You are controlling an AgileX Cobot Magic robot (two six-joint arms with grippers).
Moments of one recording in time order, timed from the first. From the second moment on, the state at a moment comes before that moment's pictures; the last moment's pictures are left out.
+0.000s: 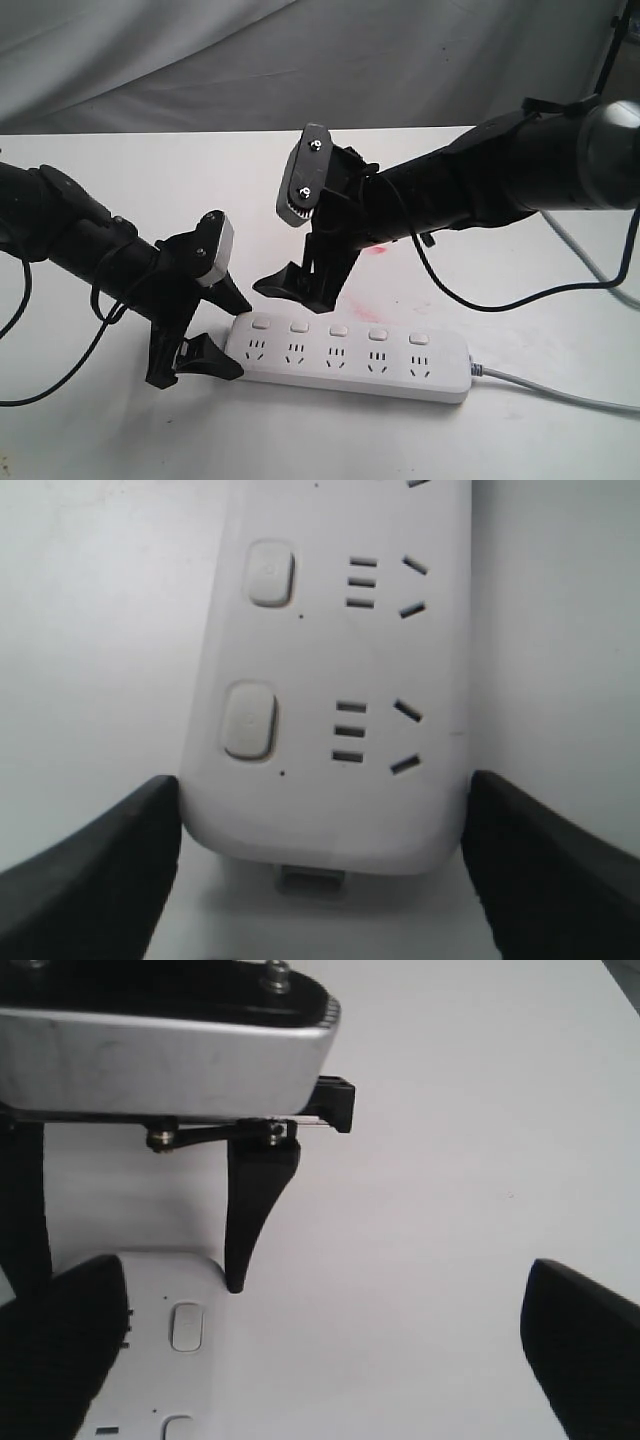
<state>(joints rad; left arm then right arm) -0.26 2.00 -1.00 -1.00 0.82 2.09 0.24 1.89 -1.14 1.38 0.53 -2.10</state>
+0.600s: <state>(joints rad) -0.26 2.00 -1.00 -1.00 0.82 2.09 0.24 1.93 -1.14 1.38 0.53 -2.13</state>
